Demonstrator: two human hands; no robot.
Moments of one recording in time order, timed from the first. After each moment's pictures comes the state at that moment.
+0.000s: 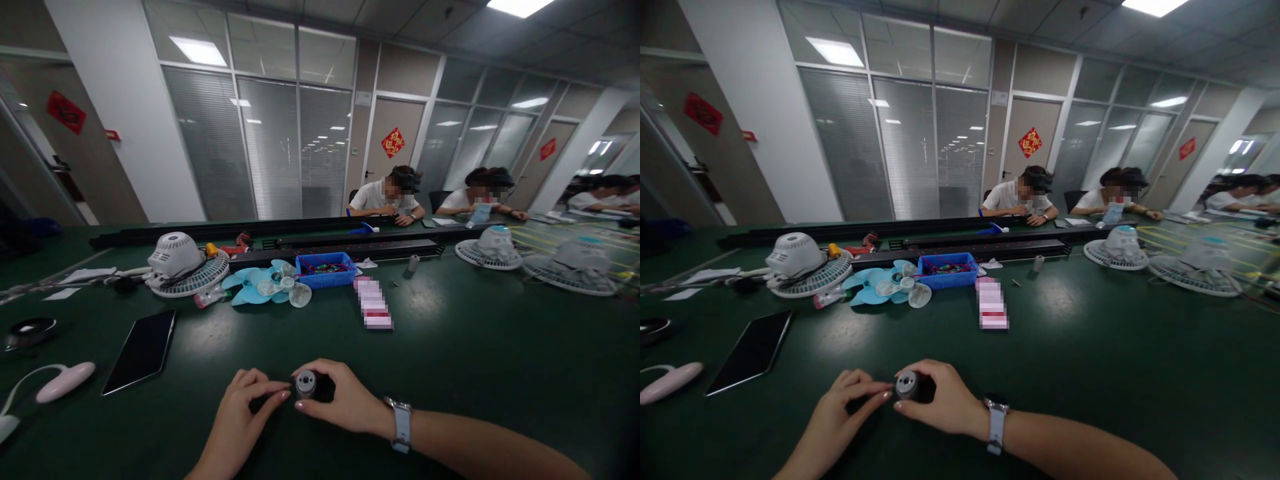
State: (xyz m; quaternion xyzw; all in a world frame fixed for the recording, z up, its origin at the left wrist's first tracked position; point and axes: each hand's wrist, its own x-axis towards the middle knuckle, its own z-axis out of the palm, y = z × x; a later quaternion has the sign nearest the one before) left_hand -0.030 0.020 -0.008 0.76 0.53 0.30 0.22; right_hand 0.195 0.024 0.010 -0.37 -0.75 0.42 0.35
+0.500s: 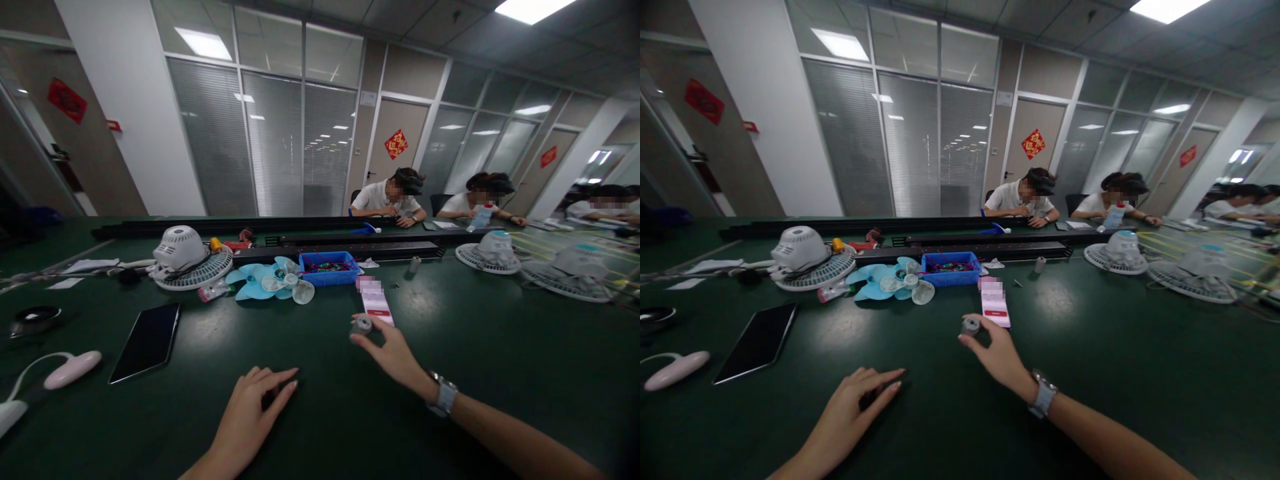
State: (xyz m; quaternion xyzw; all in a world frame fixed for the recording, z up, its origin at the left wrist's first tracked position) left_hand -0.026 0.016 -0.006 0.78 0.54 0.22 0.23; right_hand 0.269 0.051 0.017 -0.52 -0.70 0.25 0.42
